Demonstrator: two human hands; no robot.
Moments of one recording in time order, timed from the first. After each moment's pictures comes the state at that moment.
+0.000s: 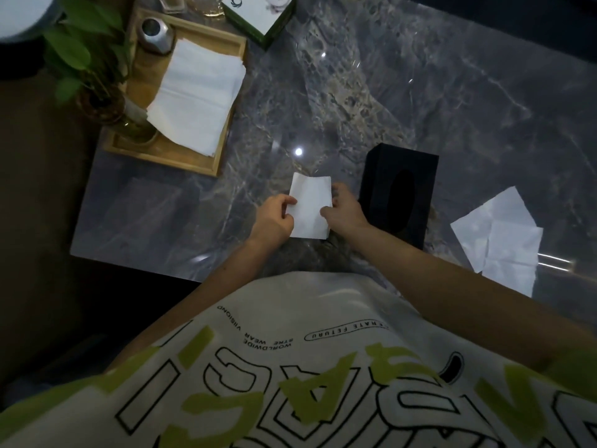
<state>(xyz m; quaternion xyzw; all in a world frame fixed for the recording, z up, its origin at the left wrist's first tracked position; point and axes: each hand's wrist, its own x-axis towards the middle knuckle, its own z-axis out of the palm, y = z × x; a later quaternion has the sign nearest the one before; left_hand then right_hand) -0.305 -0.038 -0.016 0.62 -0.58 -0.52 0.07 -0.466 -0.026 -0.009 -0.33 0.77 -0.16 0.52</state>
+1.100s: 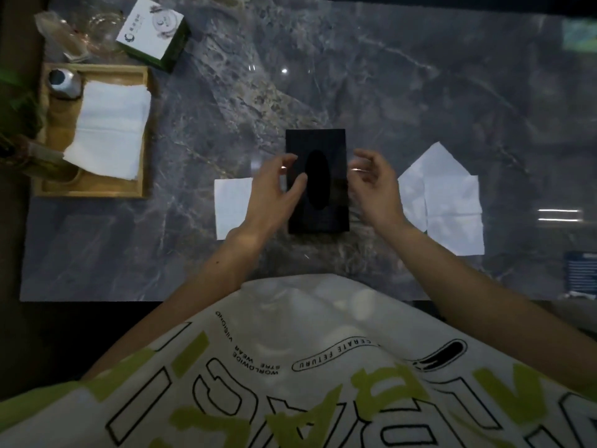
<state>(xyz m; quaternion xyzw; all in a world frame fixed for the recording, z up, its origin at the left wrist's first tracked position) -0.442 -0.017 0.047 0.52 -0.68 -0.47 0.20 -0.620 0.056 0.048 -0.31 0.76 -0.45 0.36</state>
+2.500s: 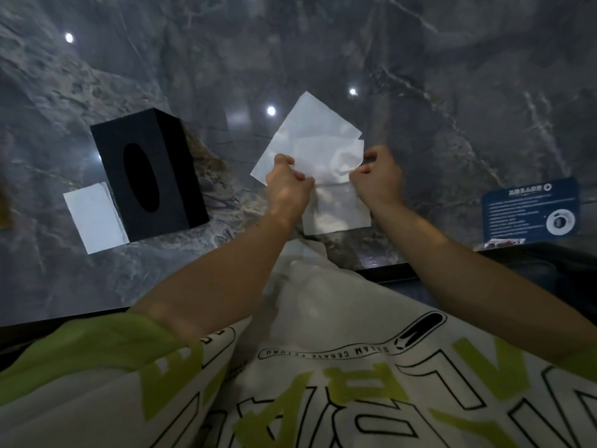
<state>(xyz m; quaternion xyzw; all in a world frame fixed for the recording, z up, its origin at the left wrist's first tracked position) -0.747 0.119 -0.026 0.67 -0.57 -0.48 -0.01 -0.880 0.204 -0.035 -0.15 0.88 -0.25 0.37</state>
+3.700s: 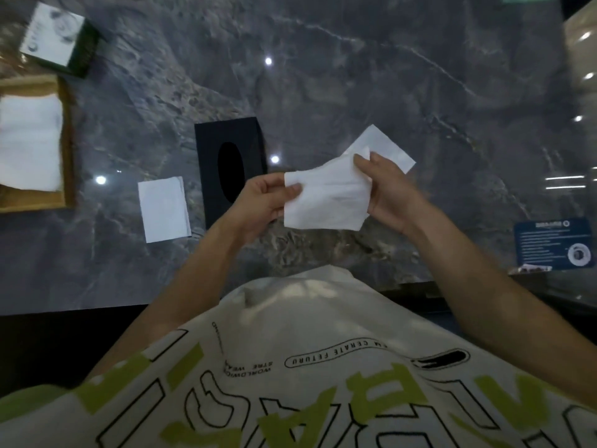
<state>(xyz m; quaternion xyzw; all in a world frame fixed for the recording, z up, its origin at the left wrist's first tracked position) -0.565 0.053 0.044 0.45 -0.40 -0.79 0.11 -0.776 0.145 0.061 -0.06 0.57 -0.52 0.63</state>
